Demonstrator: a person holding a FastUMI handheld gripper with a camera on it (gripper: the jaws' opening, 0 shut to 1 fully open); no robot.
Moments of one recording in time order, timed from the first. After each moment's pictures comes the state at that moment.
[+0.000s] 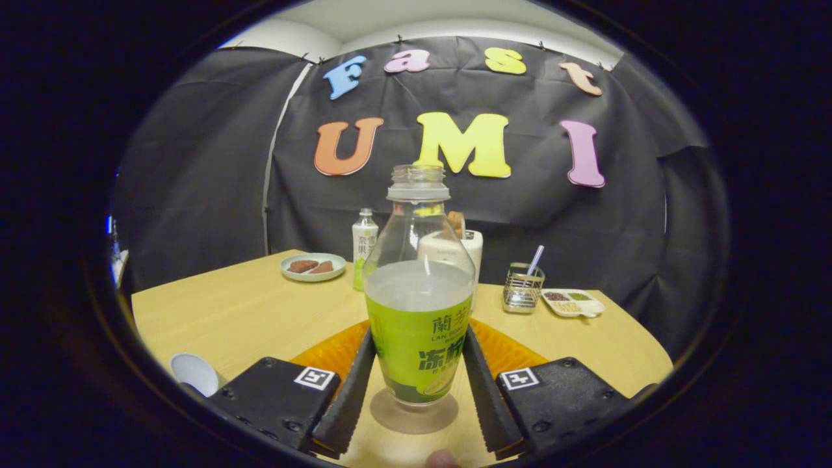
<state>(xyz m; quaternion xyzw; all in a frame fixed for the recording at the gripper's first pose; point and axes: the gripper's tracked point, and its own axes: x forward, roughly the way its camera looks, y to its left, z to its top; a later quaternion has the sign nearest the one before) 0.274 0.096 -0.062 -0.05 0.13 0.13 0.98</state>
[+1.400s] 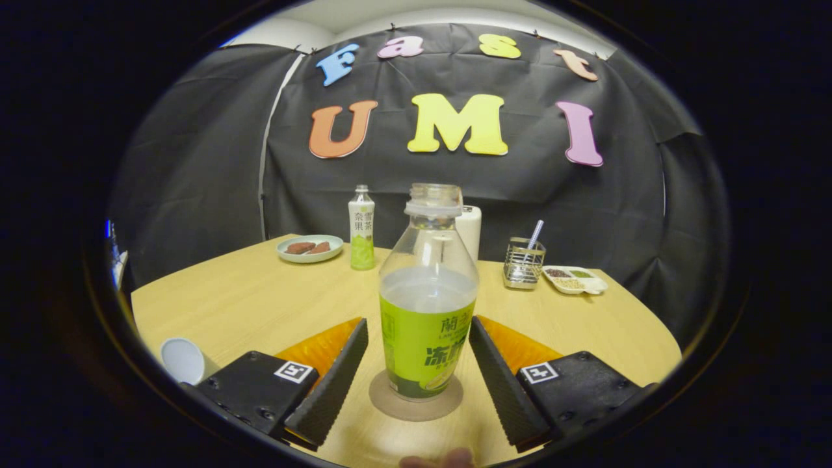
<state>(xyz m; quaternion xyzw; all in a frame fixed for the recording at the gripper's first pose) 0.268 0.089 -0.074 -0.05 0.15 0.13 0.98</state>
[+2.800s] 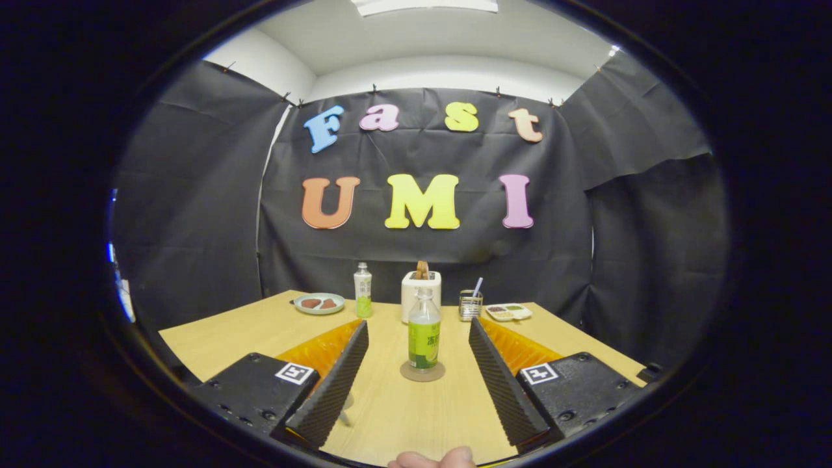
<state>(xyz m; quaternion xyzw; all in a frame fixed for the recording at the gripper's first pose) 0.025 0.087 0.031 -0.02 0.03 0.03 1.00</state>
